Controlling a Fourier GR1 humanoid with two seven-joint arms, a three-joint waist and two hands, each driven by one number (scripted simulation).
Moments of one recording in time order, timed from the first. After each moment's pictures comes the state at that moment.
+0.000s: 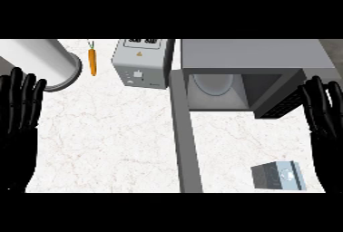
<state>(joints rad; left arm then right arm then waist) -0.01 0.12 0.00 -2.10 -0.04 0.05 -0.01 0.02 -0.10 0.02 -2.10 0.03 0.01 -0.01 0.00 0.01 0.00</state>
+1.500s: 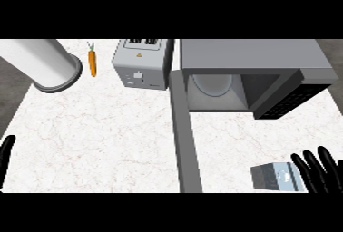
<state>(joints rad) 0.40 0.05 0.08 -2.32 0.22 -0.08 0.02 0.48 -0.11 0.14 -2.37 -0.27 0.26 0.01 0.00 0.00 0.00</state>
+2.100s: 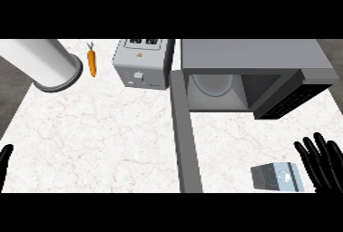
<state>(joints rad) 0.46 0.02 0.08 -2.34 0.21 -0.13 -0.01 0.43 -0.10 -0.01 -2.15 -0.26 0.29 -0.08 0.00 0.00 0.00</state>
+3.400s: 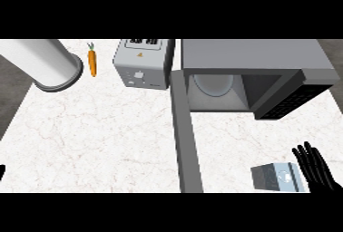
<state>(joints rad) 0.61 0.01 0.09 -2.37 0.25 -0.22 -0.12 0.32 -0.15 -0.20 -1.51 -0.06 0.46 -0.59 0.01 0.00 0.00</state>
